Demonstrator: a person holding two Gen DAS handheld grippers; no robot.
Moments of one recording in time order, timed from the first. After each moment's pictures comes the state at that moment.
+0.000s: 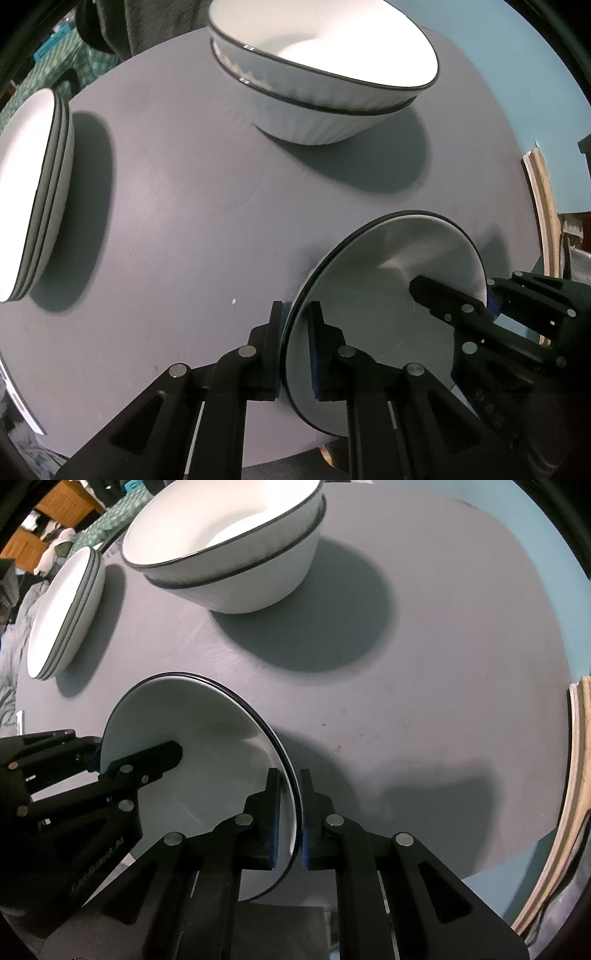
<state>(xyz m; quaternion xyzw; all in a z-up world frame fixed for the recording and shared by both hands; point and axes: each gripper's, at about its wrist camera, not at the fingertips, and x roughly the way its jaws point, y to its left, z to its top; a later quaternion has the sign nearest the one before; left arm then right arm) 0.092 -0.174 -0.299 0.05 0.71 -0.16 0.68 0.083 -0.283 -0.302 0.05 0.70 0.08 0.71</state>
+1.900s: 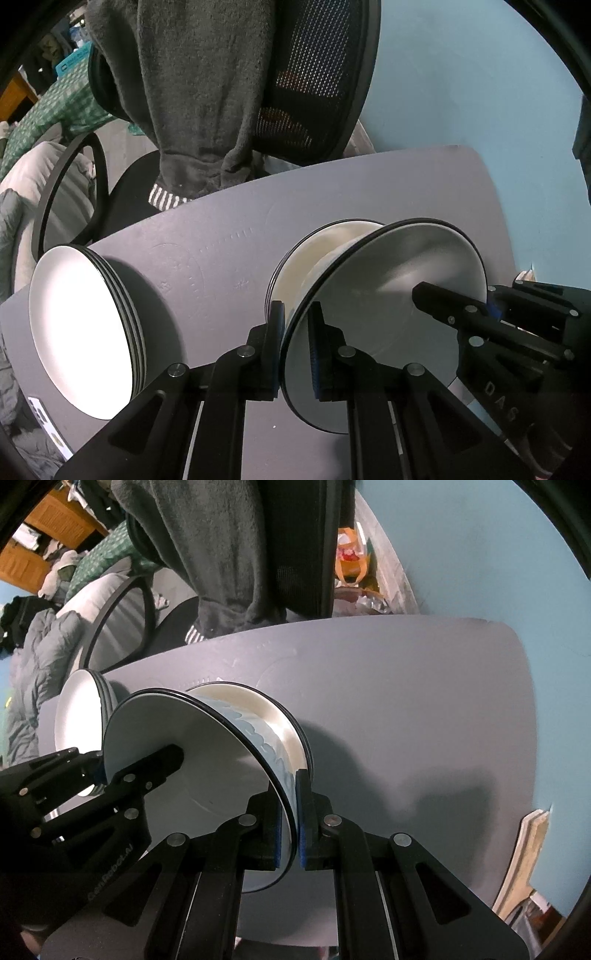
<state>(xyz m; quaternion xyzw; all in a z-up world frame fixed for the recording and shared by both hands) 0.215 -0.182 -0.253 0.03 0.67 -0.13 0.73 0.203 -0.314 -0.243 0.06 0.69 0.09 0.72</state>
